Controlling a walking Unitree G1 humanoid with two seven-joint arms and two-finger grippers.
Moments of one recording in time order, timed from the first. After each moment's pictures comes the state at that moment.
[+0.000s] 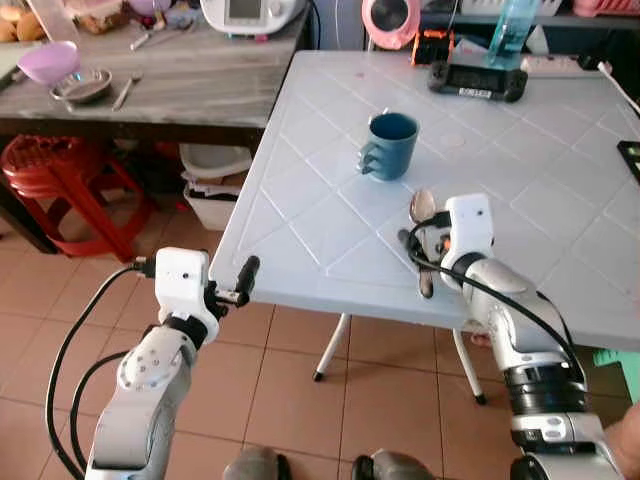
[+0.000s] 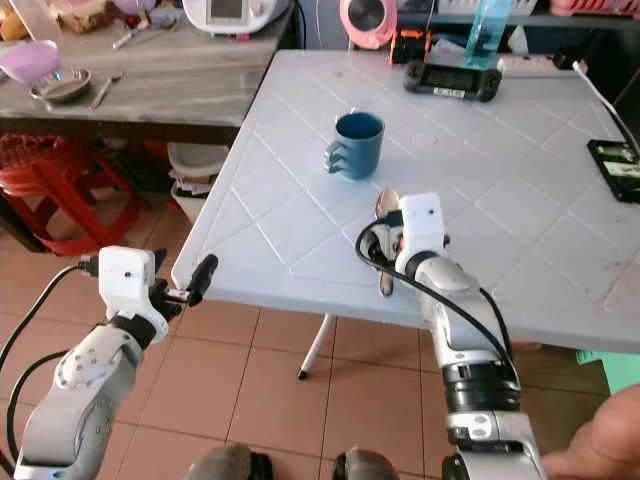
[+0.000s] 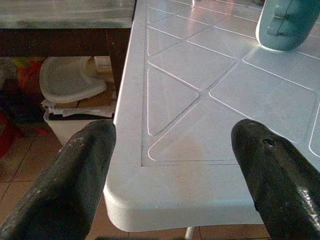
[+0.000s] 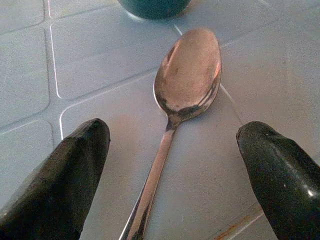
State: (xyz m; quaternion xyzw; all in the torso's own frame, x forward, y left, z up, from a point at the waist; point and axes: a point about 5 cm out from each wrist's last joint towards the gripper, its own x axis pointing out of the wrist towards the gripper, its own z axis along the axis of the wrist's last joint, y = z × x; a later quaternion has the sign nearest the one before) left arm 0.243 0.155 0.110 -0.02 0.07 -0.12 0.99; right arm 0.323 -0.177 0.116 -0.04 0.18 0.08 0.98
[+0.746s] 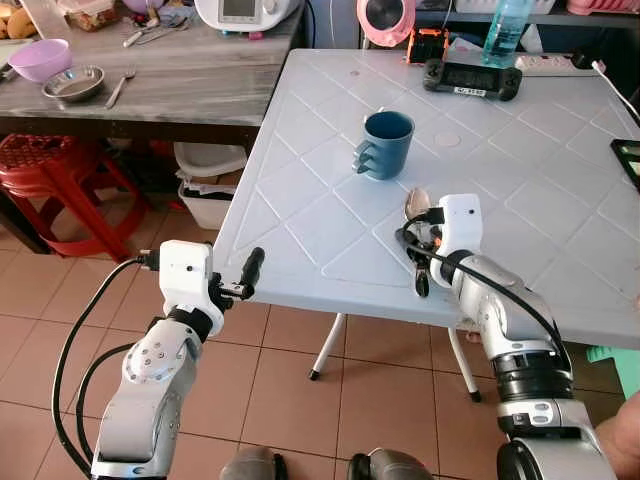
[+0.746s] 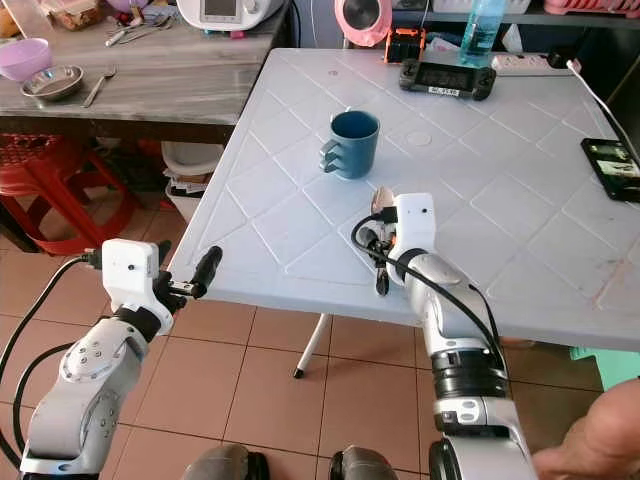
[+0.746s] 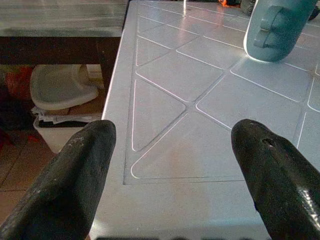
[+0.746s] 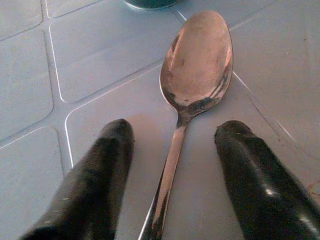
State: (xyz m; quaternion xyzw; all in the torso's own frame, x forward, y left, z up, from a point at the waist) left arm 0.248 0.149 0.116 -0.03 0.05 -0.13 0.99; right arm 0.330 -0.167 0.113 0.01 0.21 0.09 0.97
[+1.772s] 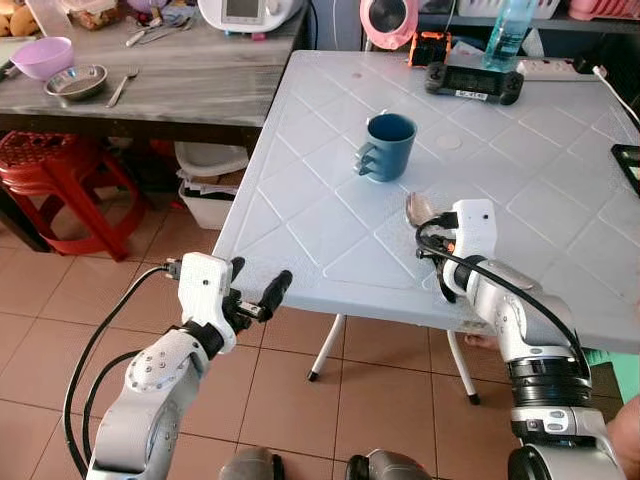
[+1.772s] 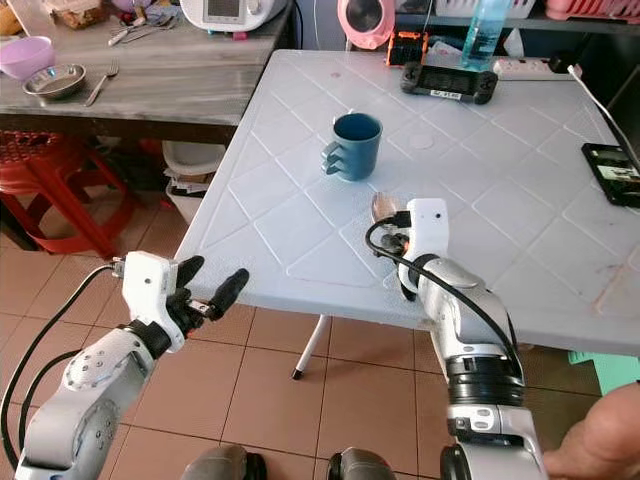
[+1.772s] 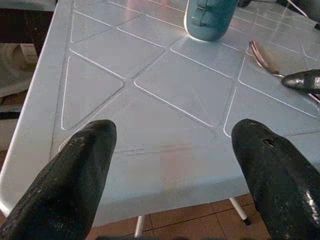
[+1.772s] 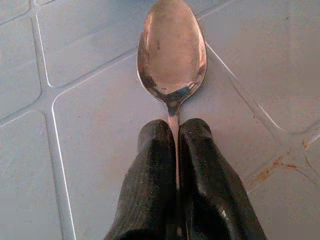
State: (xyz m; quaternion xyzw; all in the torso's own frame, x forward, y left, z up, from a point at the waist) left arm 0.236 0.136 0.109 -0.06 0.09 -0.24 0.97; right arm 0.320 -0.182 0.110 0.03 0.24 0.08 0.97
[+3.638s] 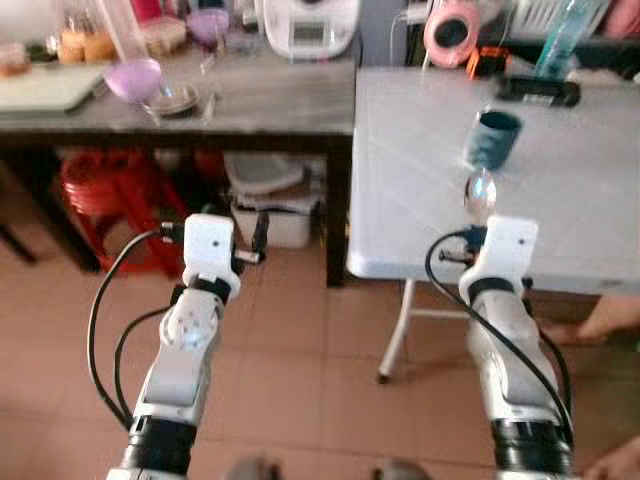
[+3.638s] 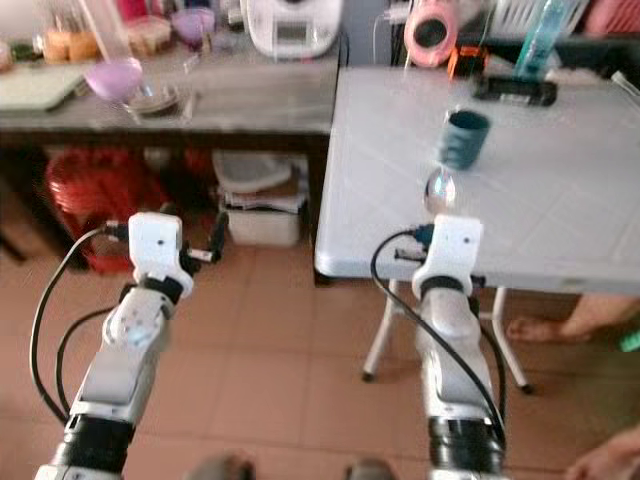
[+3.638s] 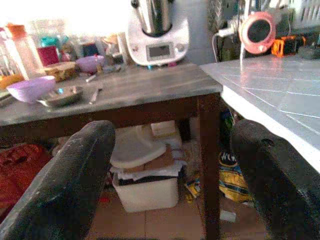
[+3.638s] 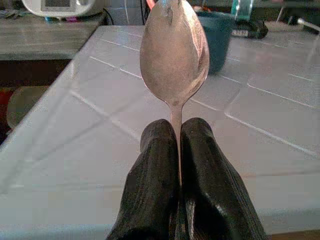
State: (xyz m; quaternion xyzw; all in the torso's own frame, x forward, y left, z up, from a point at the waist) left arm 0.295 0.136 0.123 0.05 -0.06 -0.08 0.99; right arm 0.291 -0.186 0.117 -0.01 0.04 -0.10 0.99
